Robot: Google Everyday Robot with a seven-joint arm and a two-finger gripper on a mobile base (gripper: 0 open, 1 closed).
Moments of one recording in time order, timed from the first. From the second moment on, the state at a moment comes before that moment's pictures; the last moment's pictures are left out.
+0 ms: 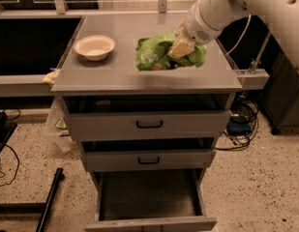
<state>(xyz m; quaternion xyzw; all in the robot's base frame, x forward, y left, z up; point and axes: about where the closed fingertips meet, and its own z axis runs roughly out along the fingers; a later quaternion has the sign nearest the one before) 0.679 -0.100 0.941 -0.62 0.70 0.00 0.35</state>
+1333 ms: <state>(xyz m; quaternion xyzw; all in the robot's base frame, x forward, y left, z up) 0.756 -0.083 0.909 -0.60 0.70 0.02 0.38</state>
